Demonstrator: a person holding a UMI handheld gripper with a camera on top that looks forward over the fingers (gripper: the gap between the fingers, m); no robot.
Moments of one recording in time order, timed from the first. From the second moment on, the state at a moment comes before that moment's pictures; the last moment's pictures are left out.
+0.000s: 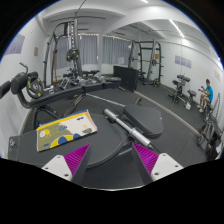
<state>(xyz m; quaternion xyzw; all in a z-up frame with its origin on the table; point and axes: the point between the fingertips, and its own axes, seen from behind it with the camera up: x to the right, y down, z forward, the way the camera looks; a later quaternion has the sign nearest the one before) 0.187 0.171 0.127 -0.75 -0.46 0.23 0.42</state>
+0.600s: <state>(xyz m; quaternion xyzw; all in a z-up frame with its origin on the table) 0.131 -0.027 0.138 -0.67 -0.56 0.29 0.39</state>
